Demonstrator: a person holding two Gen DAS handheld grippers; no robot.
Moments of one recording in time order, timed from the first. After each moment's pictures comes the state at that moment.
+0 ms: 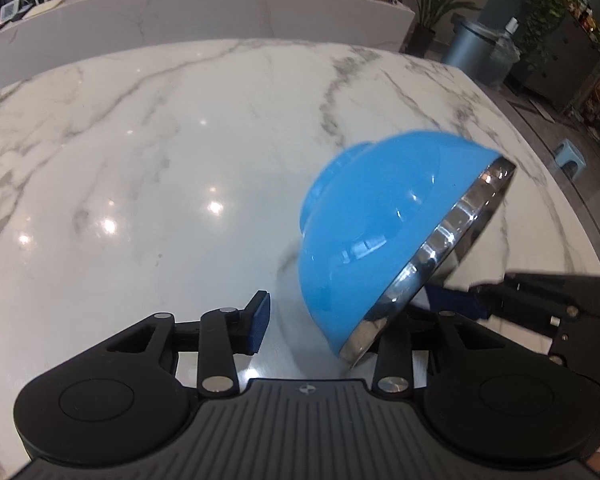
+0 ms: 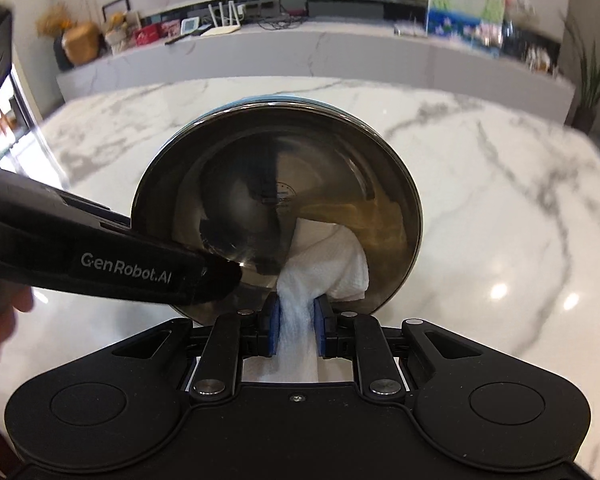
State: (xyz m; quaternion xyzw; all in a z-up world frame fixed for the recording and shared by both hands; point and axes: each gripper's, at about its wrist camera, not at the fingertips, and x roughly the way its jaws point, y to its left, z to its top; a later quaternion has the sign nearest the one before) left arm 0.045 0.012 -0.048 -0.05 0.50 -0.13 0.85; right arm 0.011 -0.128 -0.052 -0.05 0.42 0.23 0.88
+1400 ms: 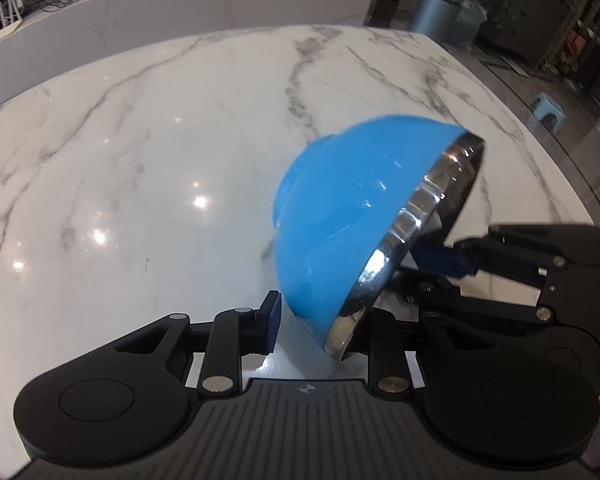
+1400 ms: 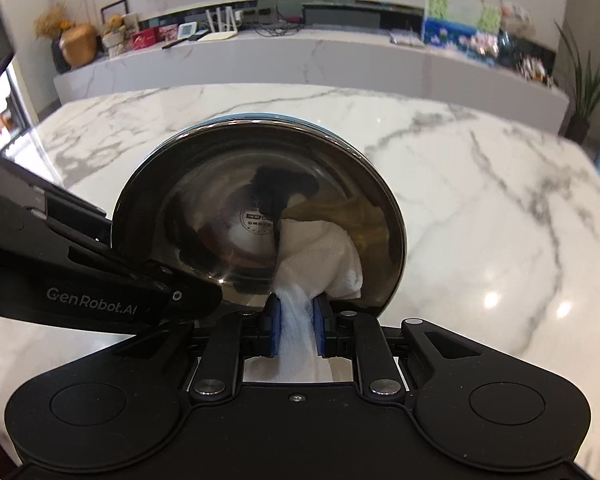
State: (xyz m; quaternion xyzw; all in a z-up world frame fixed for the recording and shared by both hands) left arm 0.042 0.008 -0.044 -0.01 0.51 -0.16 0.84; right arm 0.008 -0.132 -0.057 -0.05 0.41 0.21 0.89
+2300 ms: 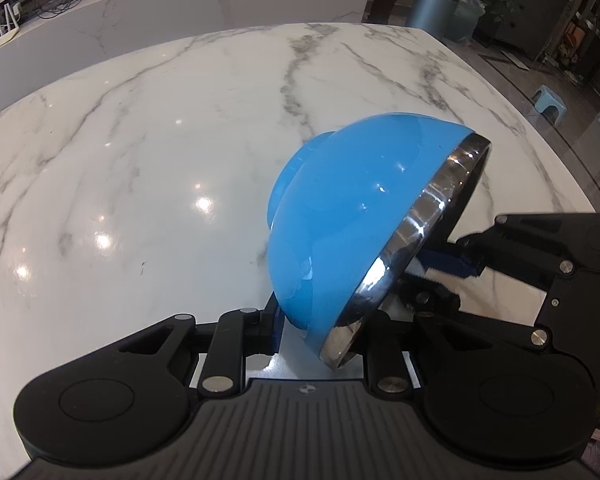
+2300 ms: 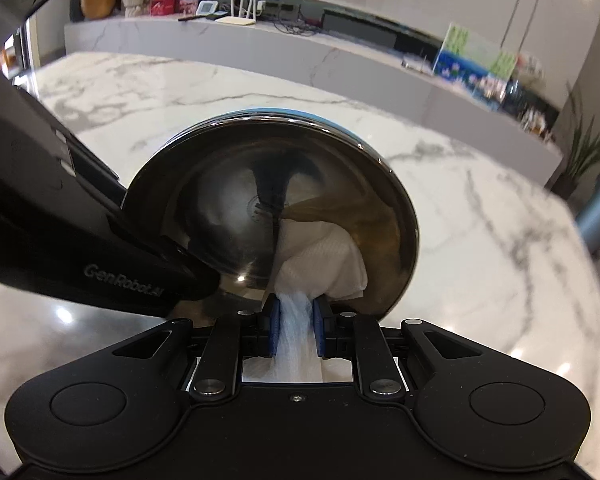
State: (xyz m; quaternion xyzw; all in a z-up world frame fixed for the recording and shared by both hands) left arm 0.041 -0.003 -0.045 0.03 0.52 -0.18 0.83; right arm -0.014 -0.106 -0.060 -0.21 0.36 0.20 0.89
